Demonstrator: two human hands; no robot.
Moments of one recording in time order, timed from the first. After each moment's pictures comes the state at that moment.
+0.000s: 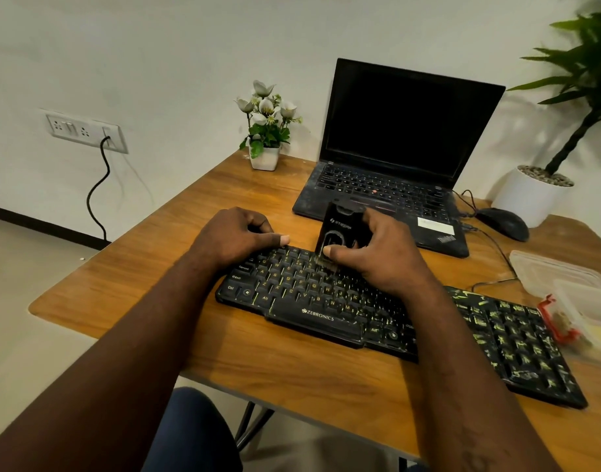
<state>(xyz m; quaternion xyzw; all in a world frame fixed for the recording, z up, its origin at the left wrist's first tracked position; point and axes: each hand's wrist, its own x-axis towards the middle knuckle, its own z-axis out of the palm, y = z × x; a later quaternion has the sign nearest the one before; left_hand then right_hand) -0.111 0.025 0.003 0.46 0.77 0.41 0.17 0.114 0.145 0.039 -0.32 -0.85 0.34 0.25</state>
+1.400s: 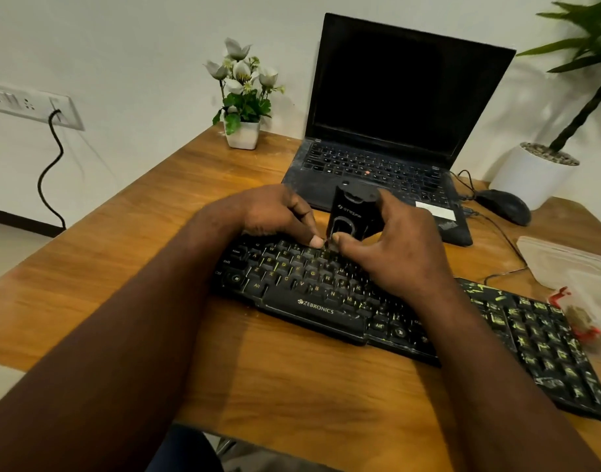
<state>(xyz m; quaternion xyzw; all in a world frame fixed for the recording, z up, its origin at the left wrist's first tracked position) -0.103 0.108 0.026 0.60 0.67 0.25 0.35 0.119 0.158 0.032 -0.35 -0.87 0.17 0.30</state>
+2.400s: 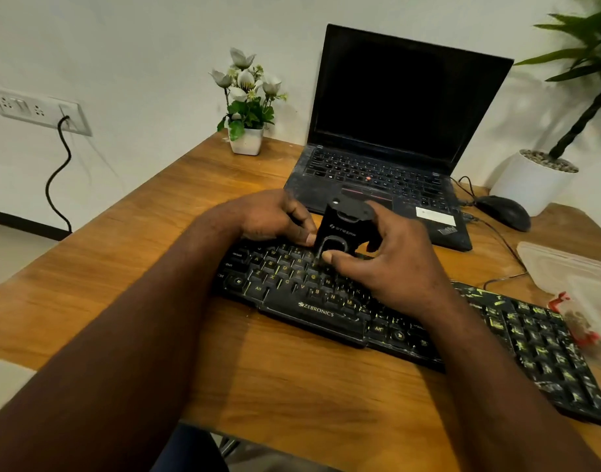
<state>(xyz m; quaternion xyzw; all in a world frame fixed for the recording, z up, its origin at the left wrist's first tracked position) -0.106 0.106 0.025 0.62 0.67 0.25 0.34 0.126 0.150 0.029 -0.26 -0.88 0.26 0.29</state>
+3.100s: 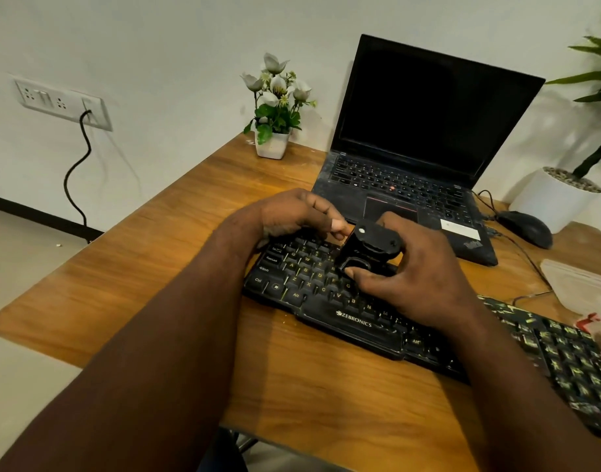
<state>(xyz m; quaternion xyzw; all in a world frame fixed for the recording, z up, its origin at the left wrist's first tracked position) -0.123 0.097 0.014 0.54 0.56 0.43 0.45 0.113 0.147 0.029 -0.21 -0.92 0.17 0.27</state>
